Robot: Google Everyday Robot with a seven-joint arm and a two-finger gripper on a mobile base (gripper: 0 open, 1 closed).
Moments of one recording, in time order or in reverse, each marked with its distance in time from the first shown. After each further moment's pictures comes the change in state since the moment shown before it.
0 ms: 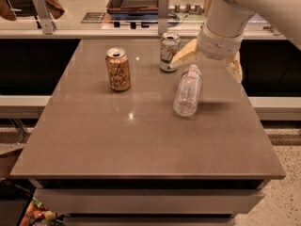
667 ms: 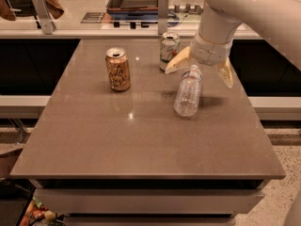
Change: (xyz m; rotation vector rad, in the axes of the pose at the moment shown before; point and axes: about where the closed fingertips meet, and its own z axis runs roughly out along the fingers) arm -0.004 0.010 0.032 -0.011 0.067 -0.011
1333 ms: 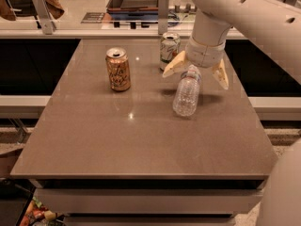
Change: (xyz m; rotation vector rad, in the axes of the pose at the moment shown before) arm -0.003 0.009 0.019 0.034 0.053 -0.012
